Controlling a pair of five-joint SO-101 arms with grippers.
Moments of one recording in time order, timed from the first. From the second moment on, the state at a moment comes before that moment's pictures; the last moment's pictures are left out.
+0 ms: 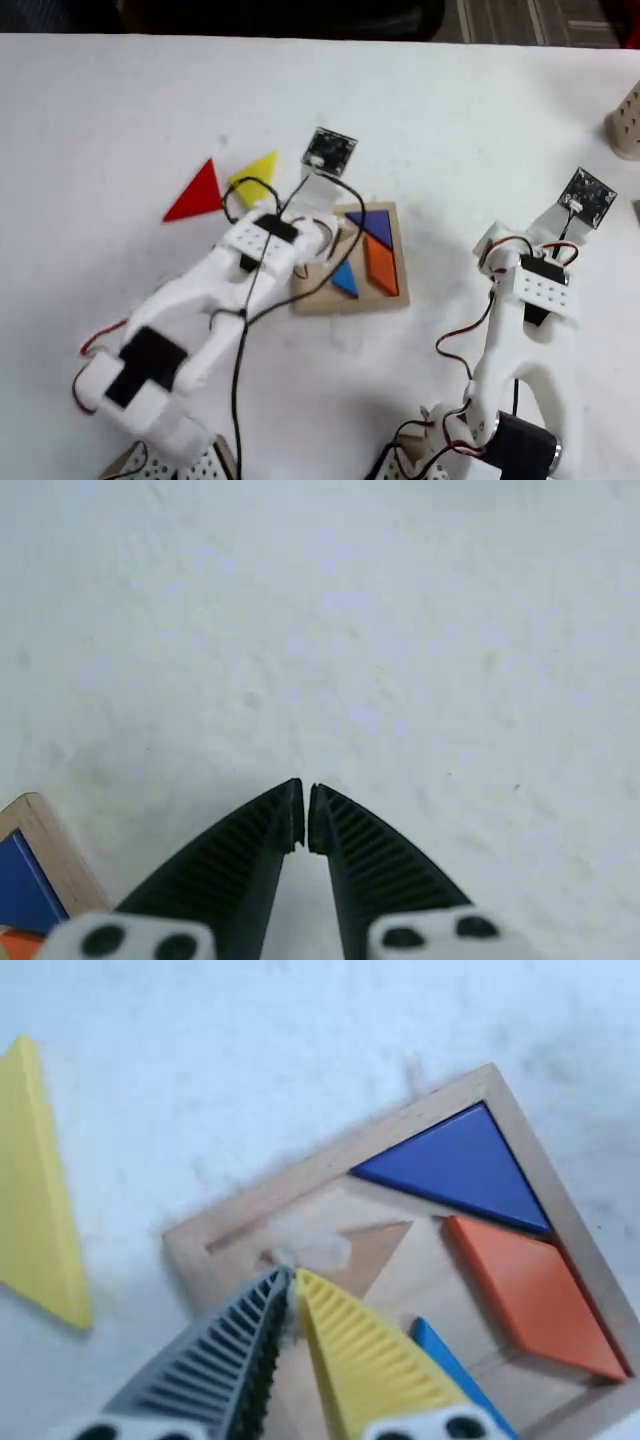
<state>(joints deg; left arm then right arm) 23.5 6.5 30.2 30.6 10.7 19.7 -19.7 50.5 33.5 -14.0</state>
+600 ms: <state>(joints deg) 27.9 13.4 30.6 24.7 10.5 19.7 -19.7 50.5 33.5 -13.9</state>
